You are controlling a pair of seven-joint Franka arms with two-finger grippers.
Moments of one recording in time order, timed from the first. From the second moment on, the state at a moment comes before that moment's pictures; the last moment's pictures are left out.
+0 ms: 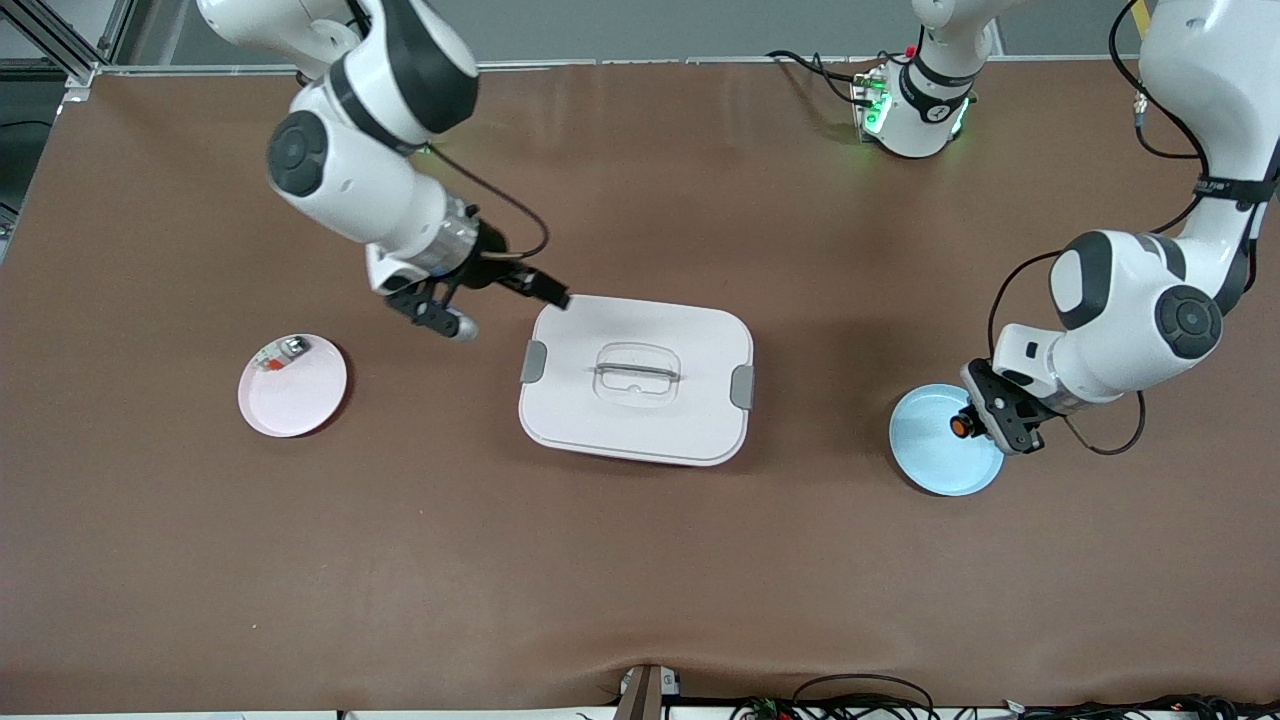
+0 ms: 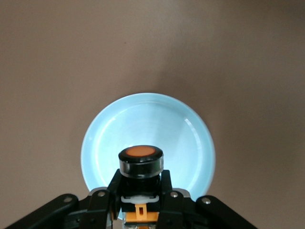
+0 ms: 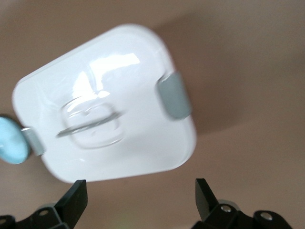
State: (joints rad) left arm 0.41 0.45 -0.47 -1.94 0.10 2.40 1.23; right arm 0.55 0.13 -0.07 -1.88 0.40 2.07 0.72
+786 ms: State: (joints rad) left arm 0.43 0.59 -0.48 -1.93 0.36 2.49 1.46; right arm 0.12 0.08 -0.08 -1.88 0.14 1.93 0.03
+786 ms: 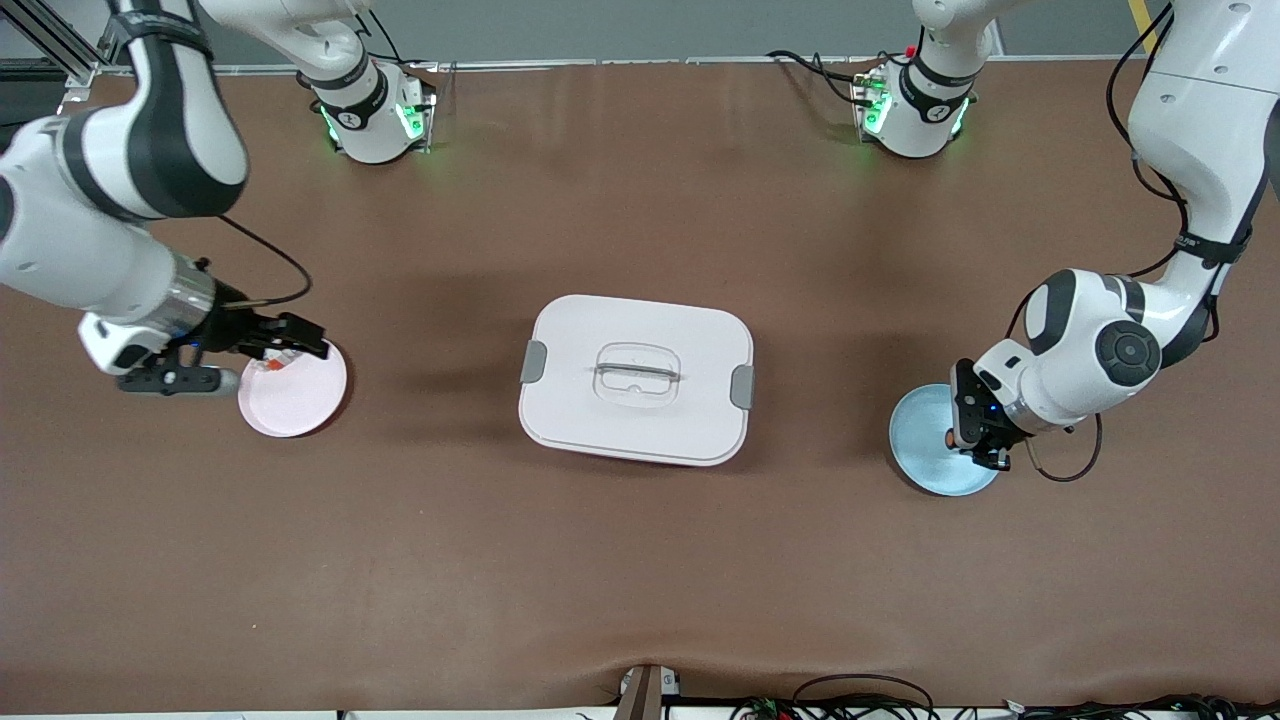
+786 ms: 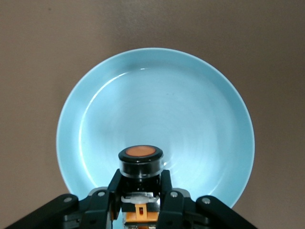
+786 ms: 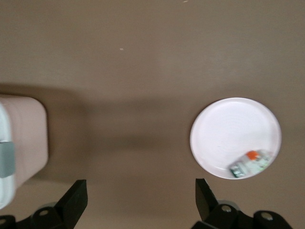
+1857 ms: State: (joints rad) left arm 0.44 0.64 -0.48 -1.91 0.36 2.51 1.33; right arm 0.07 -0.12 -0.08 -1.78 0.00 1.61 0.02
